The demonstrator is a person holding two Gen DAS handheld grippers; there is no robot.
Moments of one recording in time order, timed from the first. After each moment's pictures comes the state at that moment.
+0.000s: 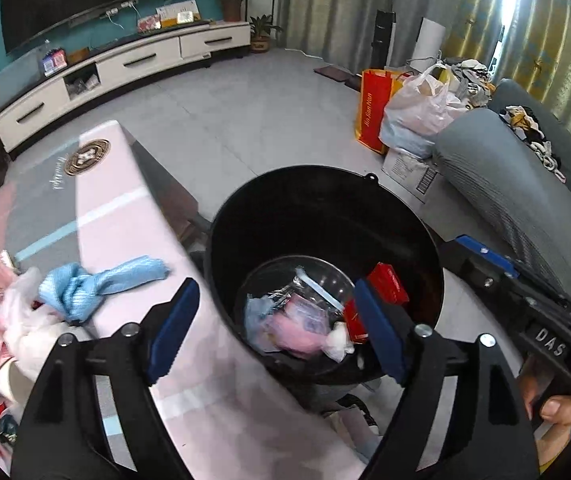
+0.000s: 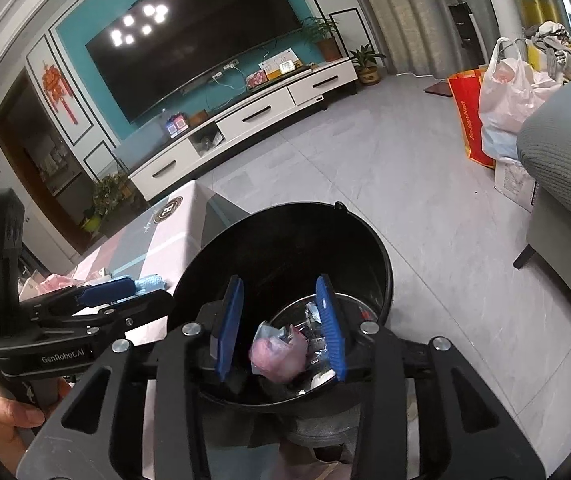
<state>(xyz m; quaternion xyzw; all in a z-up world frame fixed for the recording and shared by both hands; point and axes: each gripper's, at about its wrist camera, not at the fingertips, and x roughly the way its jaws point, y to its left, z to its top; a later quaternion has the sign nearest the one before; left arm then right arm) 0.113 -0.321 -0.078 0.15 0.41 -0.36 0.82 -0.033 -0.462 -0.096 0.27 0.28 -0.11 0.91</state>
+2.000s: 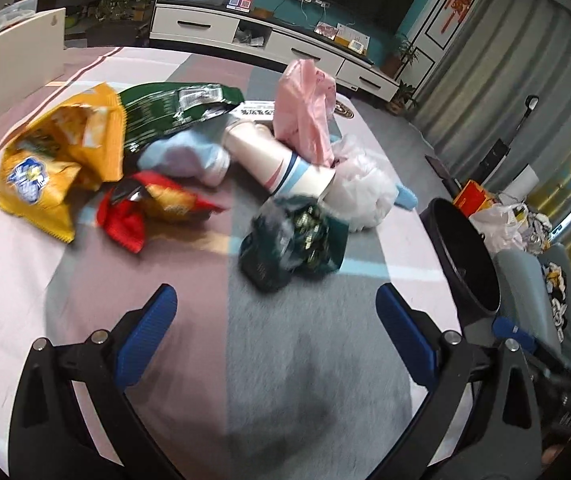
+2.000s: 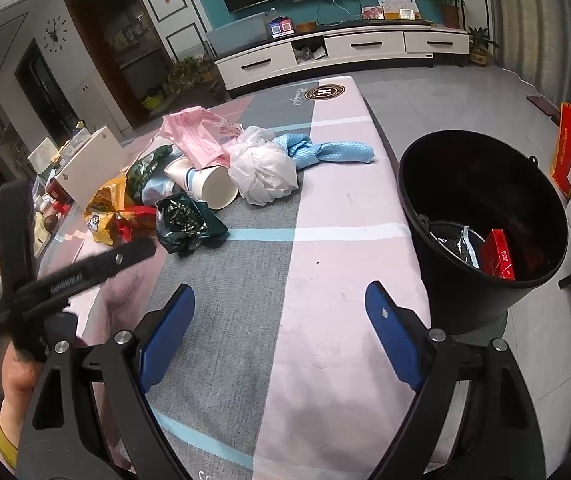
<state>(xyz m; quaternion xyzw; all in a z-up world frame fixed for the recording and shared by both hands) 0.098 -0.025 -0.103 -0.11 0.45 -0.19 0.87 -0.006 -0.256 -0.077 0.14 0.41 0.04 0.90</state>
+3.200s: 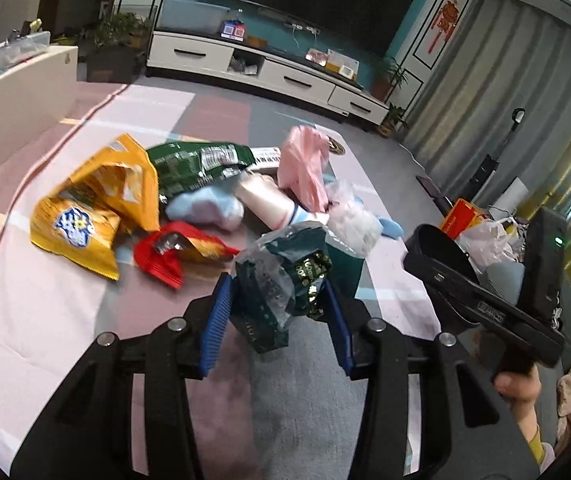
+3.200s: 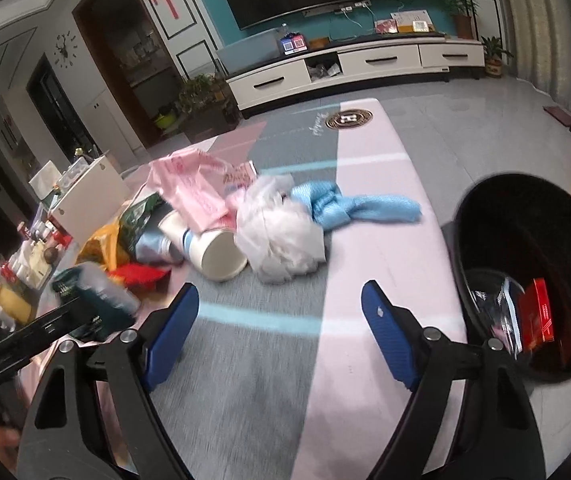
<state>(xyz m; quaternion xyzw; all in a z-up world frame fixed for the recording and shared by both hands) 0.085 0.006 -0.063 -0.11 0.40 -0.20 0.89 0.087 -0.247 -0.086 0.15 0.37 0.06 0.91</state>
